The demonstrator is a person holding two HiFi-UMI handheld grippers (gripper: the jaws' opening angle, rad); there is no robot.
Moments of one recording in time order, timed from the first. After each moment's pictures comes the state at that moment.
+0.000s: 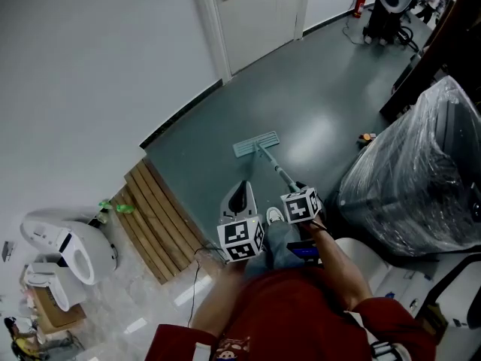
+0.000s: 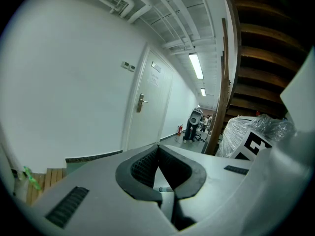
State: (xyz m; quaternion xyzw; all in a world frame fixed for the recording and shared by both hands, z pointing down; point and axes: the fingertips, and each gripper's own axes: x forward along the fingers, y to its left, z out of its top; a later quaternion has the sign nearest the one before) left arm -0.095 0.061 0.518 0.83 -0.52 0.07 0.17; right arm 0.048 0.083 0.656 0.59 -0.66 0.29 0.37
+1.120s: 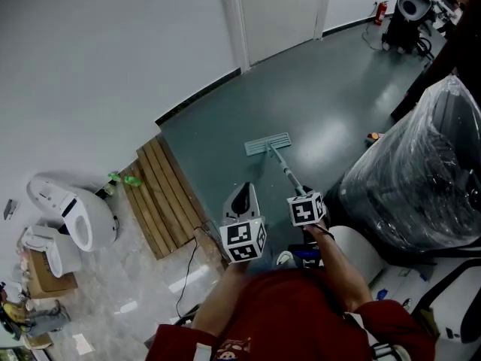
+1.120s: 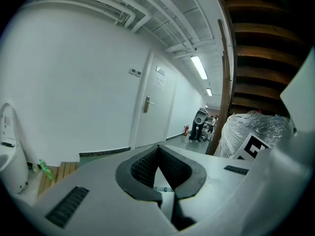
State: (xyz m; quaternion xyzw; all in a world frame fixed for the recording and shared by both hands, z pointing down) left arm -0.097 0.219 0.519 0.80 -0.57 0.07 0.17; right arm 0.058 0.230 0.667 0.57 -0.68 0.29 0.37
